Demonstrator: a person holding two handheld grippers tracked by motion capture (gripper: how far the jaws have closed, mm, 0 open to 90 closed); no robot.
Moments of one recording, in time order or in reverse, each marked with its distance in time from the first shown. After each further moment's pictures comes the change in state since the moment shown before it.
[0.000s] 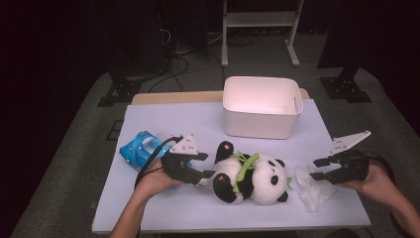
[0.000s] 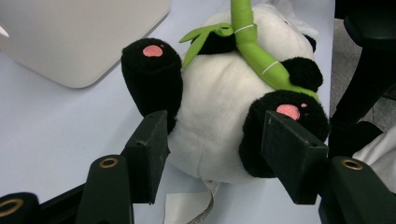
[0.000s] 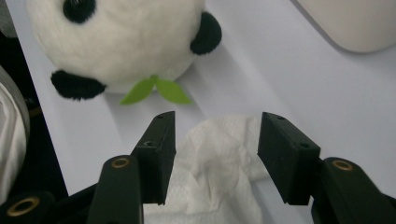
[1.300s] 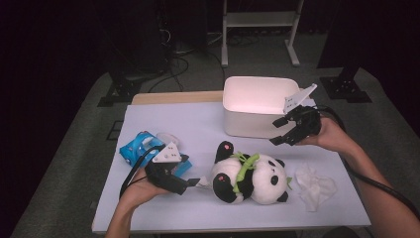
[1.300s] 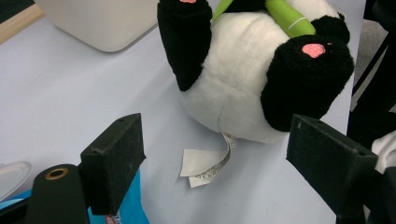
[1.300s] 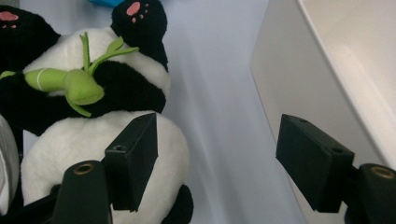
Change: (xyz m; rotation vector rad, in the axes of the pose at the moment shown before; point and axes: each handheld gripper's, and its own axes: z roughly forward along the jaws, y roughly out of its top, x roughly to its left) left arm -0.001 -0.035 -0.023 0.000 0.096 -0.052; right arm -0.016 0.153 0.032 -0.020 0.081 -0.200
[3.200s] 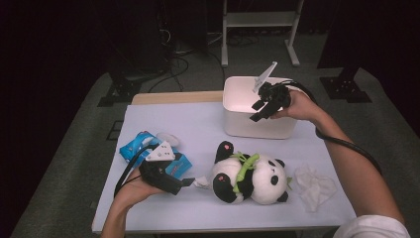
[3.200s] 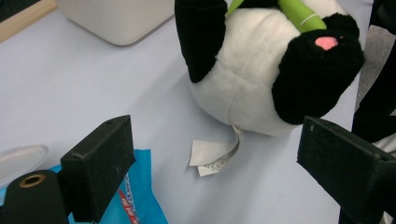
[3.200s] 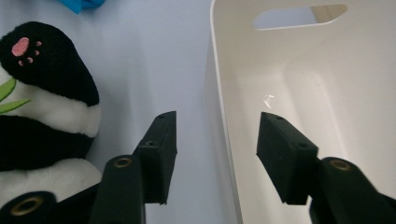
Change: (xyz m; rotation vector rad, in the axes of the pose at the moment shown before) left arm 0.008 -0.008 -0.008 0.000 0.009 -0.030; right arm -0.060 0.071 0.049 0.154 -0.001 -0.080
